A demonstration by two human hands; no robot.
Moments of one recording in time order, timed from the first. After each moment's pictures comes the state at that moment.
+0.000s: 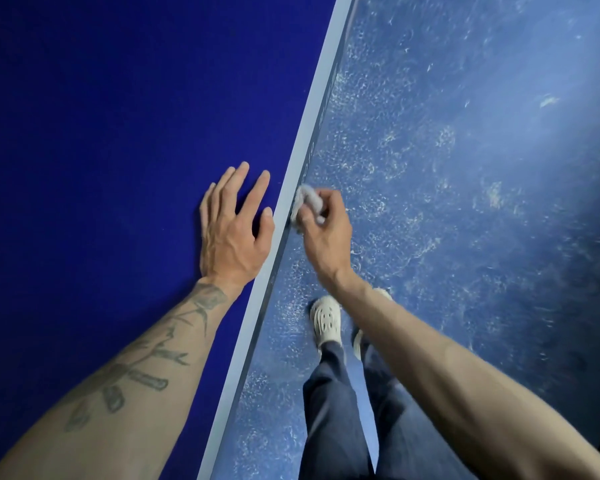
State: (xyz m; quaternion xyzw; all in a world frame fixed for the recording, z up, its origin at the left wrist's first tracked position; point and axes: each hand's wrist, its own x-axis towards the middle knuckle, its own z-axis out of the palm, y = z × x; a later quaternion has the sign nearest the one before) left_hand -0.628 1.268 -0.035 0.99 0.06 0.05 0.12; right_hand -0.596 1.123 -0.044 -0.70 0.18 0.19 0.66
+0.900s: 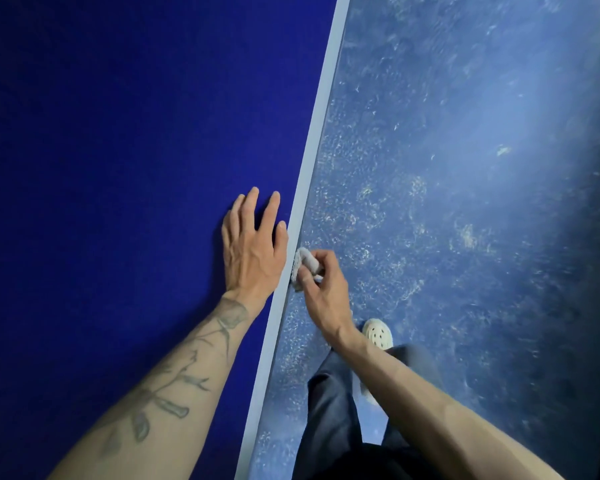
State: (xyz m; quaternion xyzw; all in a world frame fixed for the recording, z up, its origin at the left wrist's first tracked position) left_hand -0.470 1.249 -0.026 0.99 0.07 0.00 0.09; right_hand -0.518 1.111 -0.037 -0.73 0.19 0.21 0.63
